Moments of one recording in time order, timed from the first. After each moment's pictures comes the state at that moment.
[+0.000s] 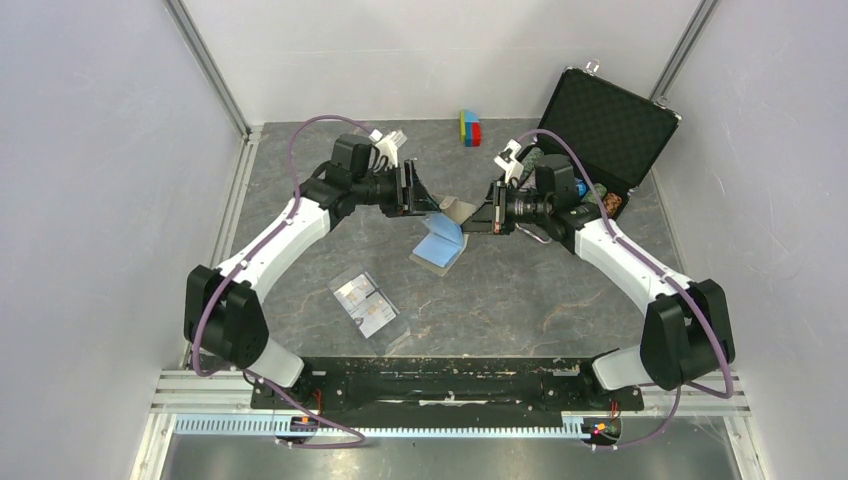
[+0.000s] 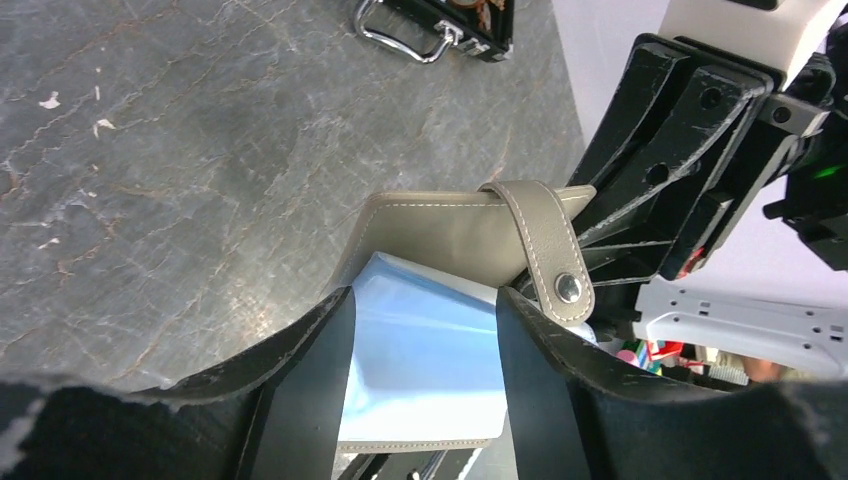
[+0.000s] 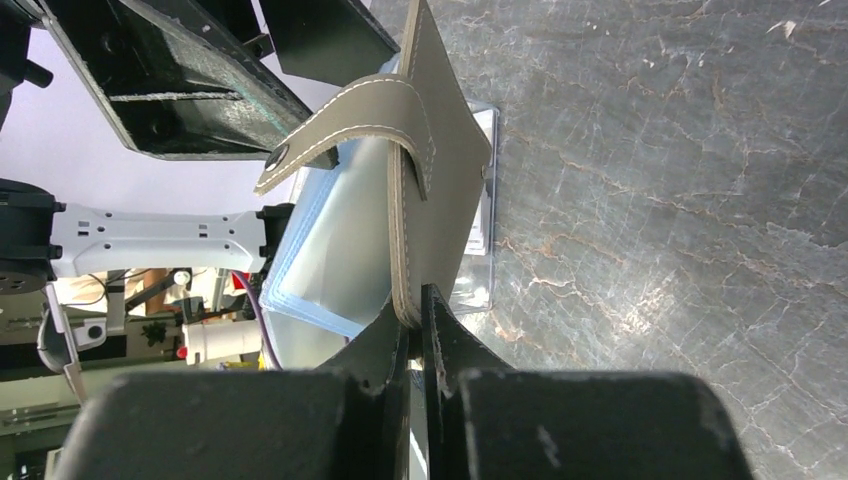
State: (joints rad) left arm -0.44 1.52 1.26 -0.34 0.63 -0.56; right arm 0.36 1.41 1.00 -0.12 -0.85 0.59
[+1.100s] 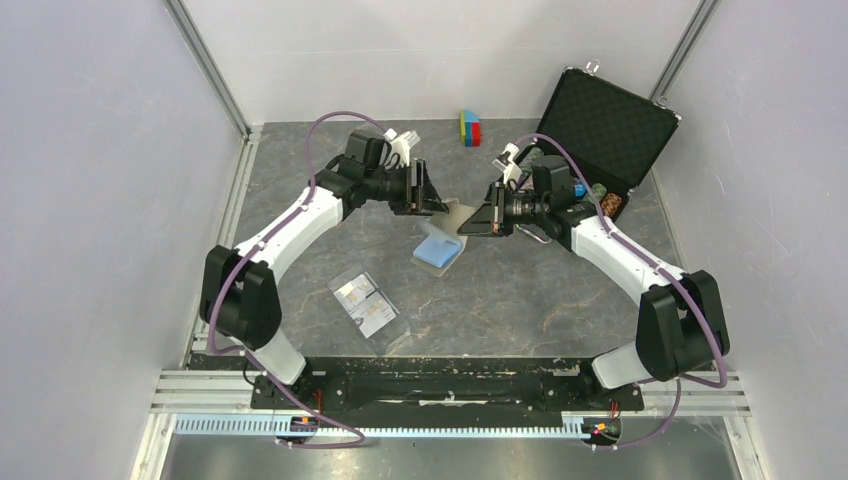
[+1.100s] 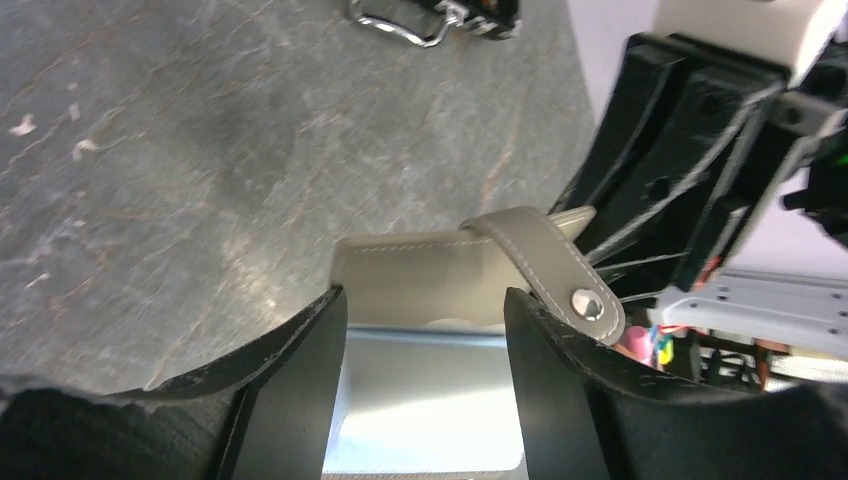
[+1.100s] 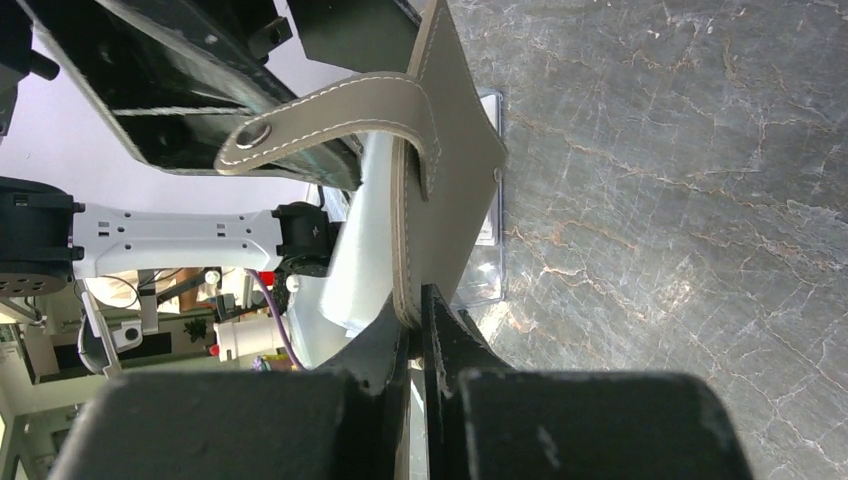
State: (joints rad) left arm -0.45 1.64 1.35 -0.41 0.66 -0.46; right arm 0.35 1.46 1.00 -0.12 -0.88 0.65
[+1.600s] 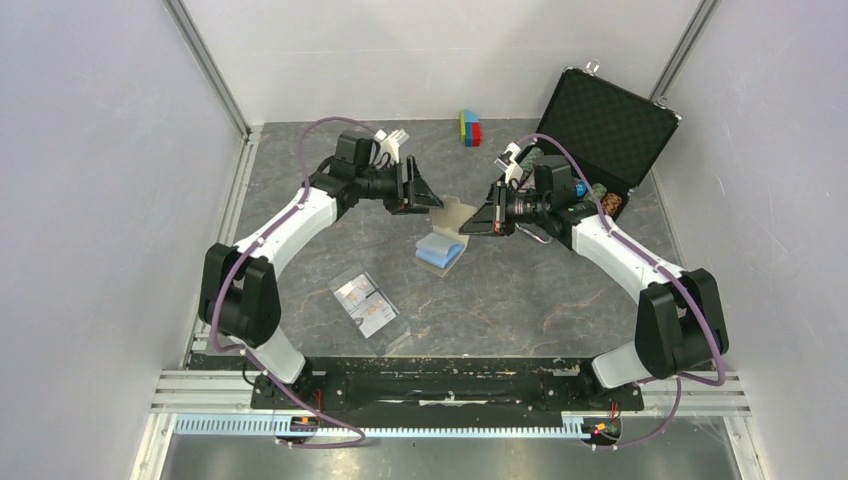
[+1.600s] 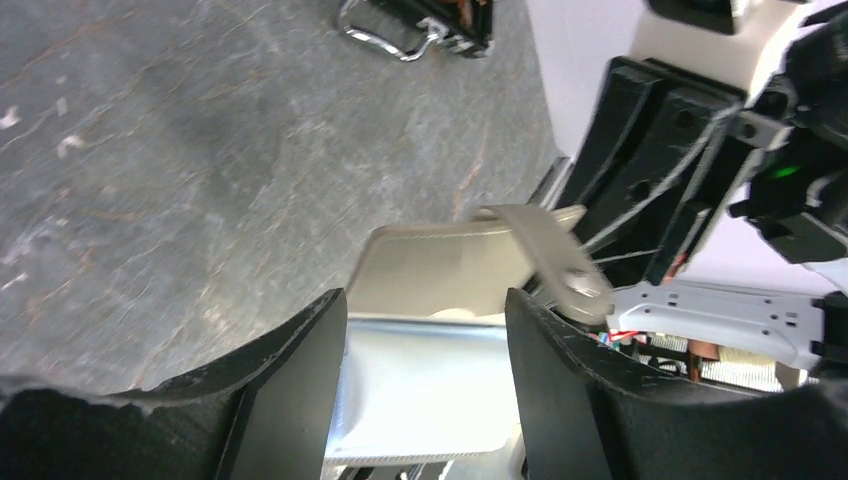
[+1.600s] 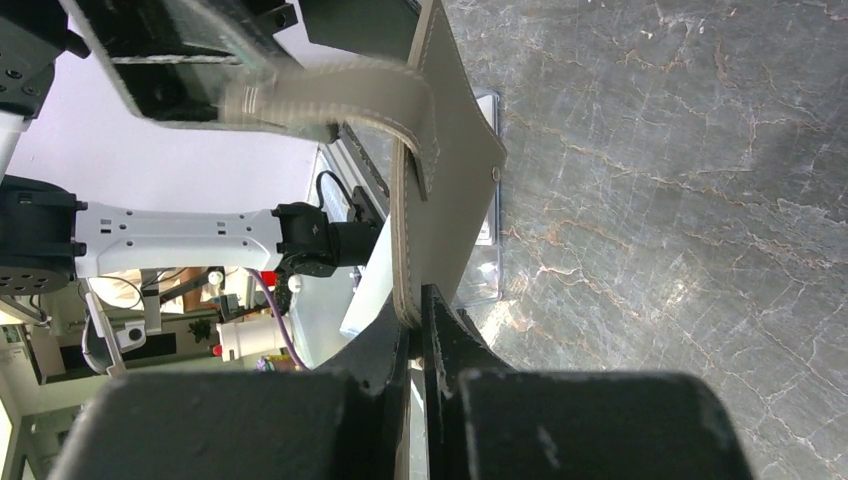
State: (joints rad) left arm -0.40 1.65 1.29 -0.25 0.78 -0.59; right arm 0.33 1.47 1.00 -0.12 -0.89 0.64
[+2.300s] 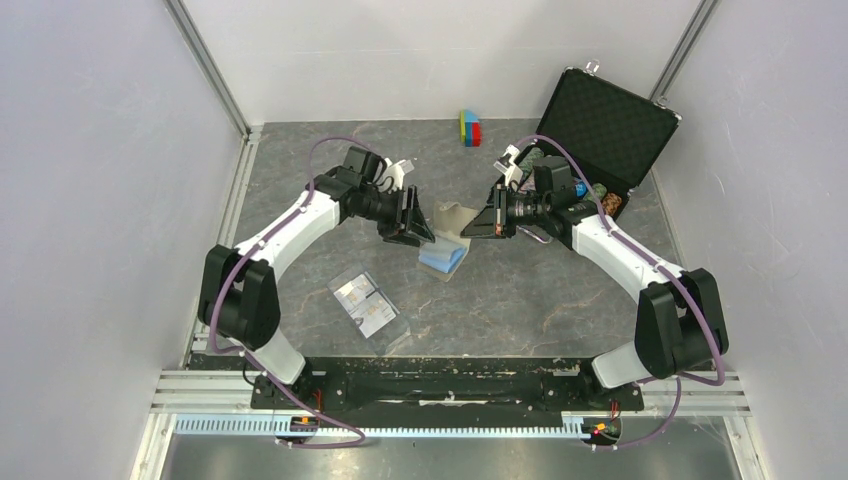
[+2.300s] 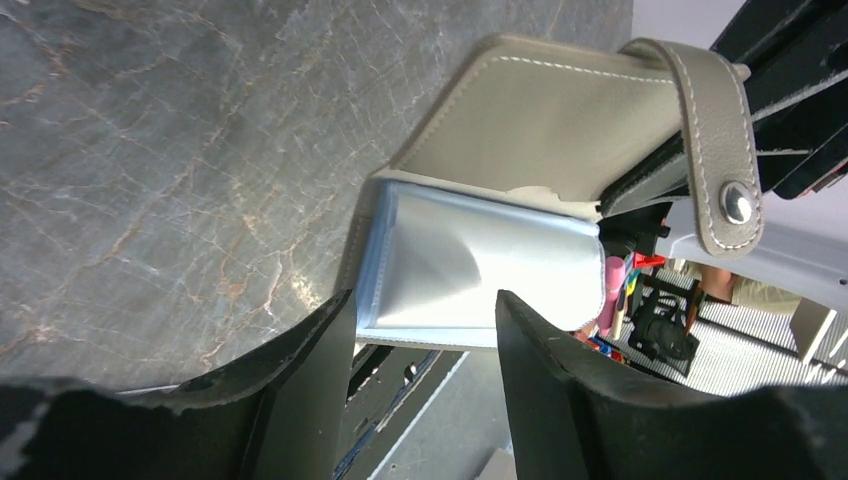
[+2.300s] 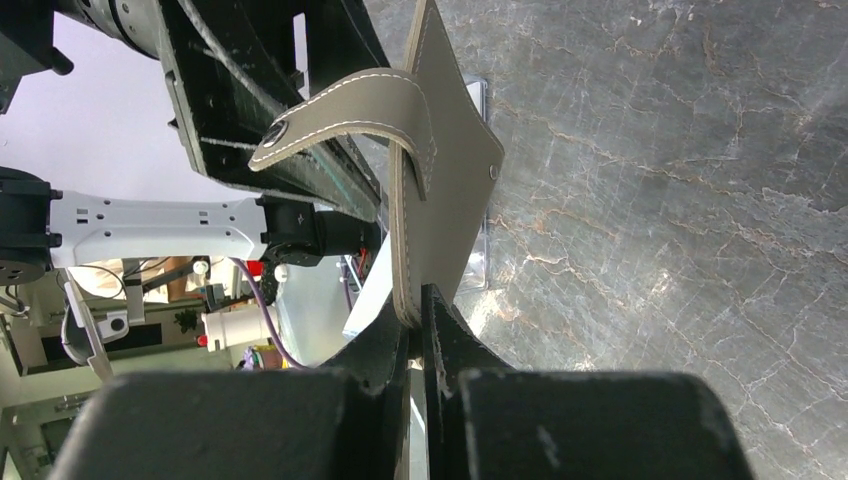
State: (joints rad) left arm -0.41 1.64 1.28 -0.62 0.74 -0.42; right arm 0.33 1.47 1.00 -0.16 -0.90 0.59
